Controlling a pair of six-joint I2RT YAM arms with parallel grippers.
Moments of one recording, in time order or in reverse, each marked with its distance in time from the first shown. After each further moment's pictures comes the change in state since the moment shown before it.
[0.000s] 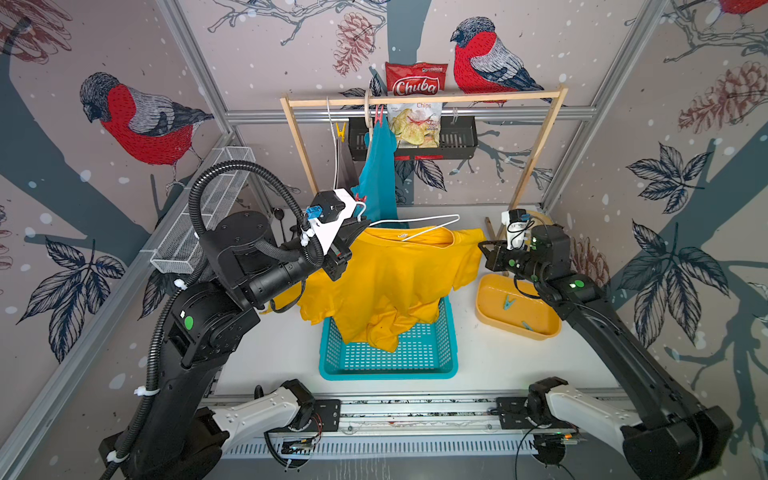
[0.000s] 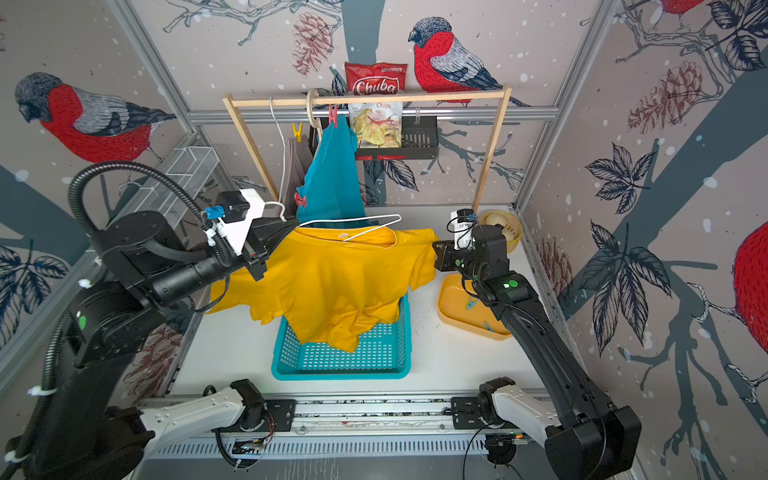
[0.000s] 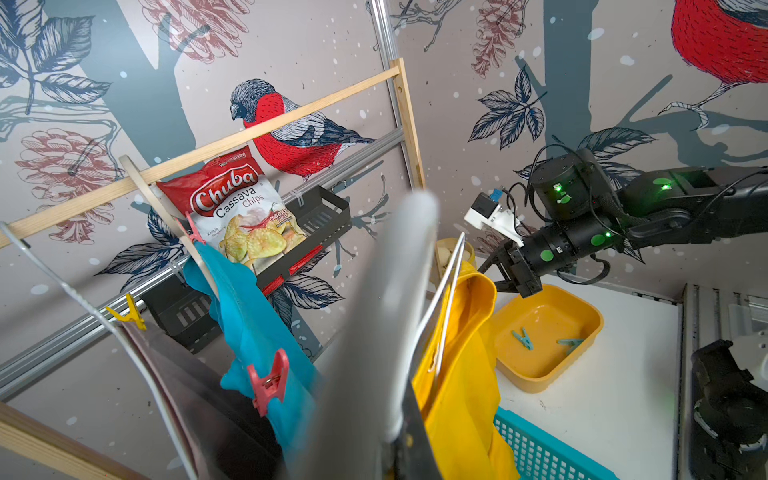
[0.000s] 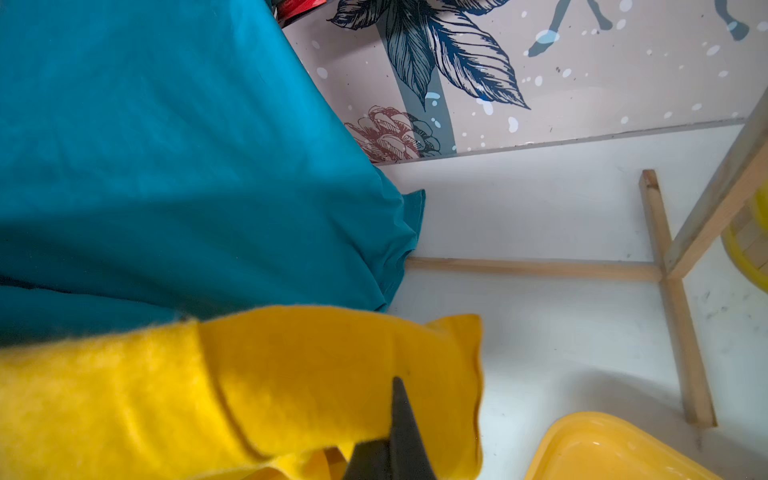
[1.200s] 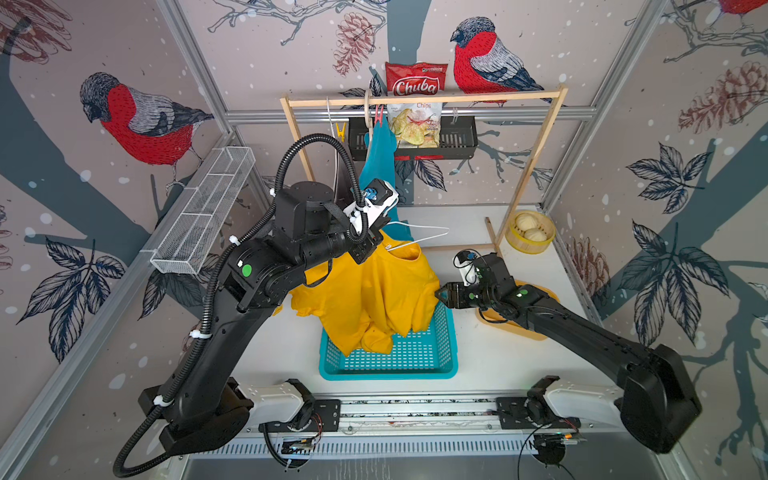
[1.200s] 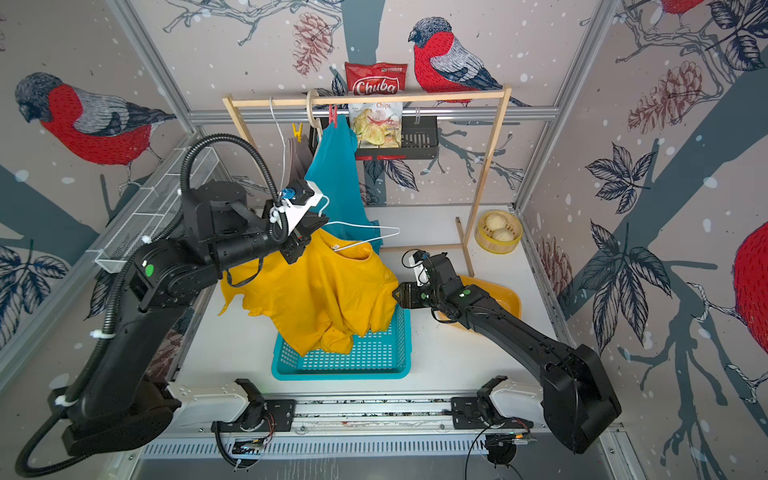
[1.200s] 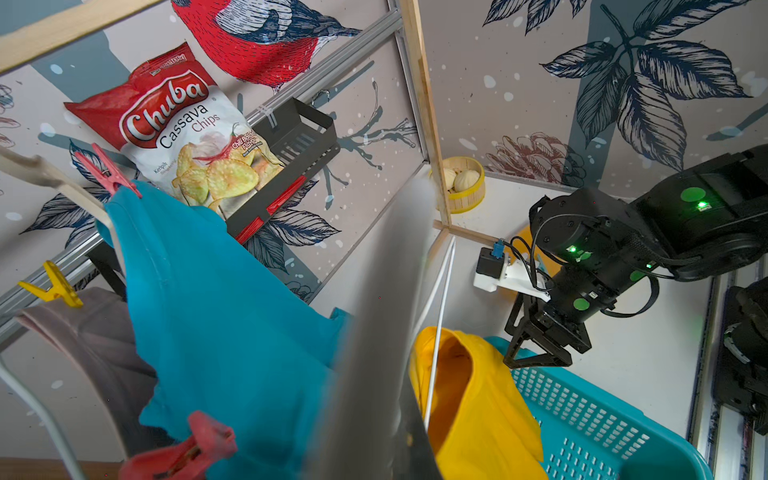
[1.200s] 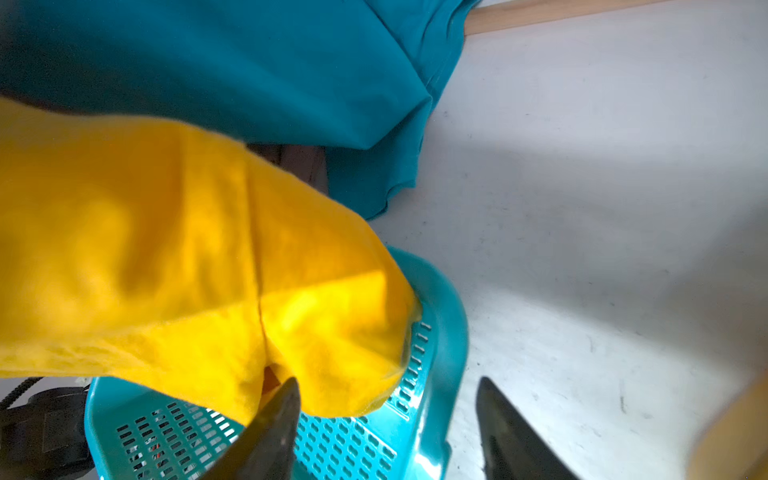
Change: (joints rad) left arm -0.005 0.238 0.140 -0.166 -0.042 0.070; right arm 0.278 0.164 -0.225 0.047 0.002 0.106
